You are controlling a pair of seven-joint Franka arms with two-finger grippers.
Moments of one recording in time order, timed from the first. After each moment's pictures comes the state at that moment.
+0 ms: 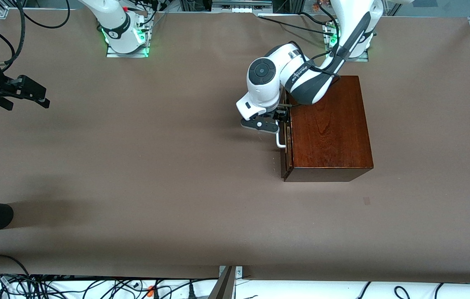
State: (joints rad) left arm -0.43 0.46 -0.36 -1.81 0.20 2.09 -0.65; right arm 0.15 0.03 -0.12 -1.56 0.04 1.61 -0.03
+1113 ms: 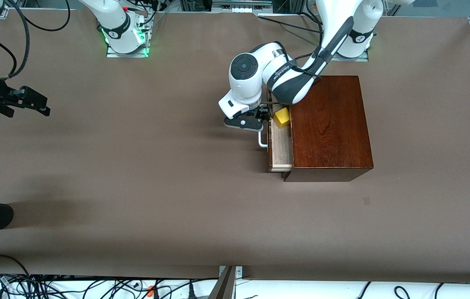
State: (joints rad) left arm -0.50 0.55 -0.36 -1.68 0.20 2.10 -0.76; right arm 0.14 0.08 -0.13 -1.56 0.02 1.64 -0.03
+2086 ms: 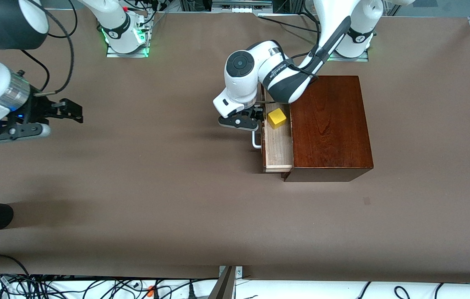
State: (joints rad) left arm -0.51 0.56 -0.36 -1.60 0.19 2.06 -0.76; right arm 0.23 0.15 -0.10 -1.56 0.03 1.64 -0.03
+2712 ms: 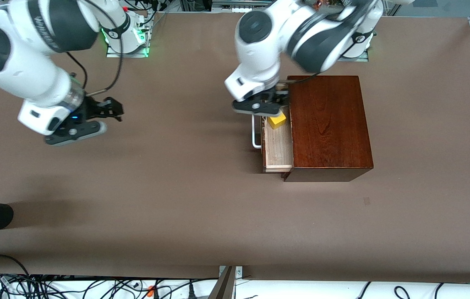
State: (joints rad) left arm -0.42 0.36 -0.35 -1.41 0.19 1.63 -0.61; right arm 0.34 0.20 -0.04 -1.56 0.03 1.69 -0.03
